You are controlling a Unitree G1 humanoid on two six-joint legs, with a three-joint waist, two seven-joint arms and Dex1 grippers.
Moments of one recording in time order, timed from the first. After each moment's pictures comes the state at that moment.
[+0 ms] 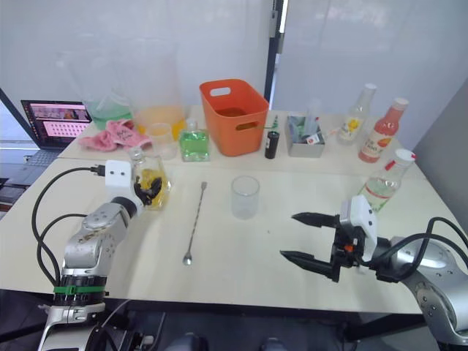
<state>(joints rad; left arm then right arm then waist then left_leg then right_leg) -0.48 0.36 0.17 0.03 -0.22 0.53 -0.13 -0.02 -0.86 -0.27 -0.47 0.77 0.49 1.04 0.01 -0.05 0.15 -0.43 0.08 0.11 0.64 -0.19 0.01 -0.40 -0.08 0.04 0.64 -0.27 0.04</state>
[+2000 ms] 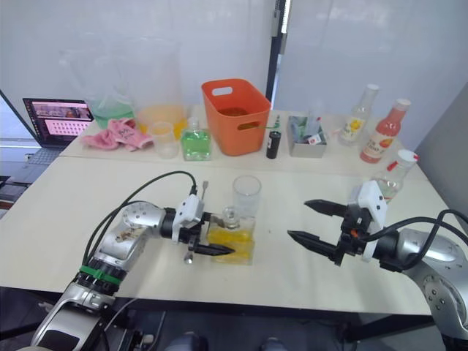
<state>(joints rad) -0.59 0.44 -0.24 0.21 -0.28 0.11 -1.36 -0.07 -0.85 -0.33 -0.47 0.80 0.61 0.93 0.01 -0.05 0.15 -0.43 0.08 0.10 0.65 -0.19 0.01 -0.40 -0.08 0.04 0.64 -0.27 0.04</state>
